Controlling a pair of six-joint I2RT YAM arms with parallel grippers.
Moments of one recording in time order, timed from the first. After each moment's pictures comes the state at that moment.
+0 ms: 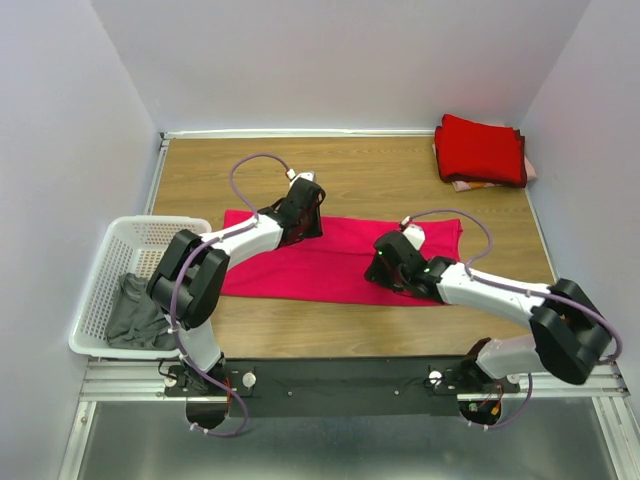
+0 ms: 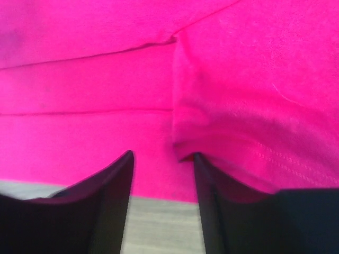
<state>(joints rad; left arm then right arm) -0.58 1.76 1.12 -0.17 -0.13 -0.55 0.78 1.38 0.69 -0.24 0.29 0.99</state>
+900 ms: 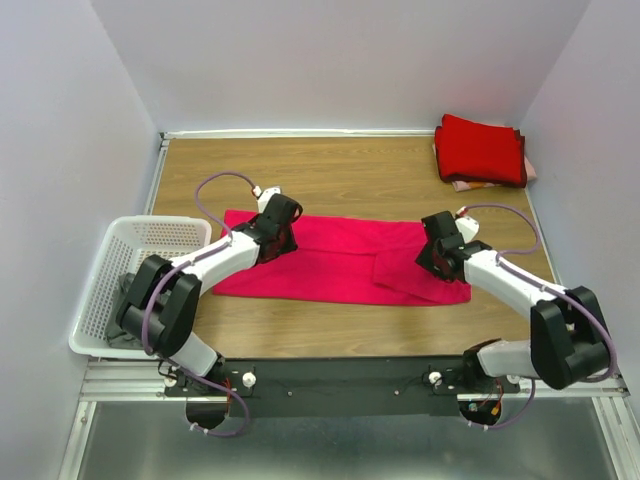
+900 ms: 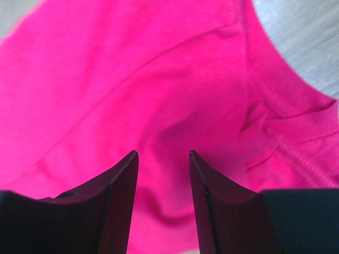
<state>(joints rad) -0.54 1.55 0.92 -0.27 -0.26 -0.66 0.38 1.30 0.69 -0.41 0.36 0.87</state>
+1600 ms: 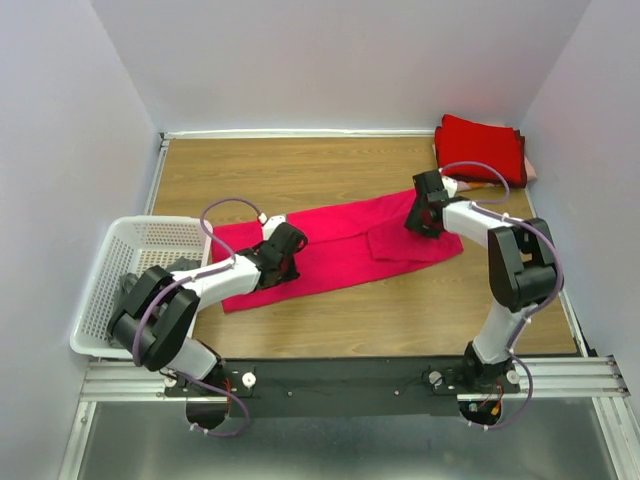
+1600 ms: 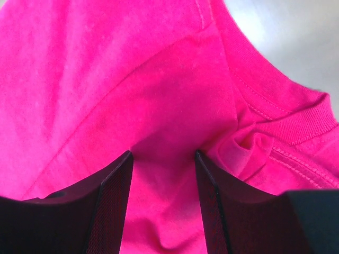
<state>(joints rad) -0.63 1.47 0.71 -0.22 -0.25 -0.73 0.27 1.76 1.04 -0.31 0.27 0.64</state>
